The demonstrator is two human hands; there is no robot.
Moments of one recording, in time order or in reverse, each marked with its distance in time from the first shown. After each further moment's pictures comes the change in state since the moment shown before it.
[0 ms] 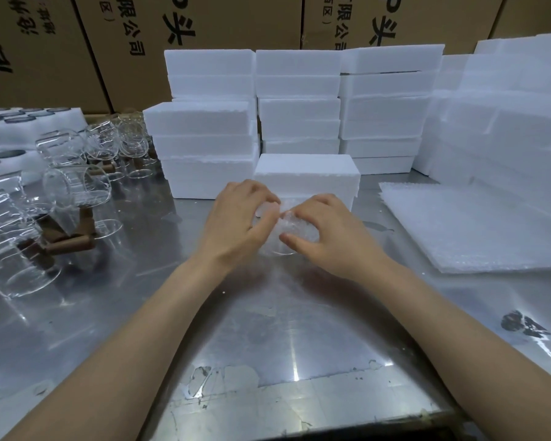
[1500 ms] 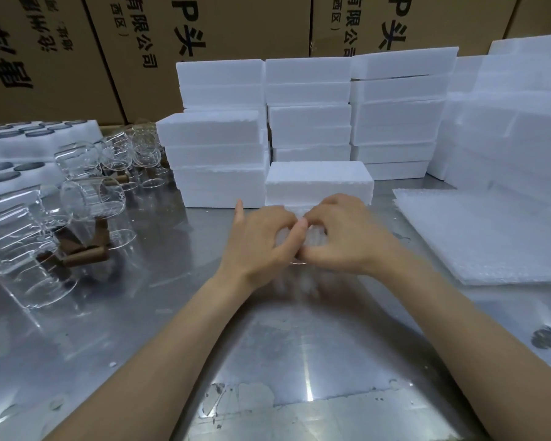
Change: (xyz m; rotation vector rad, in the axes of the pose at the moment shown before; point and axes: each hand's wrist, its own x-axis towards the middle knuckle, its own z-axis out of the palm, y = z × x) left_hand -0.005 0.007 0.014 0.012 -0.055 -0.035; right_hand 0.018 -0.017 -0.020 -0.107 -0.174 0.003
